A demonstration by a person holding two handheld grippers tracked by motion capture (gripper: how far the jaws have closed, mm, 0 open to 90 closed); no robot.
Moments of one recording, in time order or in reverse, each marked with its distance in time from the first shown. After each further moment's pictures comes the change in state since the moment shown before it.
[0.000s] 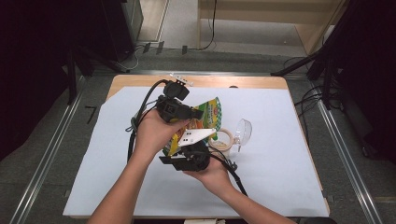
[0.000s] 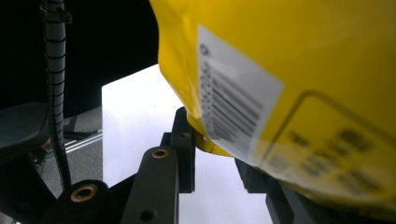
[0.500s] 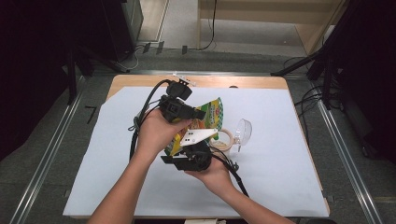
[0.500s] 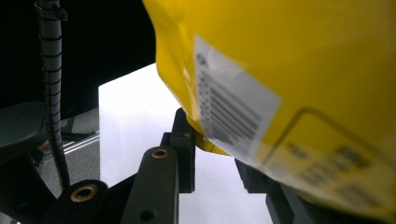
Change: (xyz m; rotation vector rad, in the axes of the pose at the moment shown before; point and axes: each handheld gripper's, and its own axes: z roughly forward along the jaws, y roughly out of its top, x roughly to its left) left arm -0.001 0.004 0.005 0.014 -0.022 -0.012; right arm -0.002 -0.002 -0.003 -0.004 -0.011 0.012
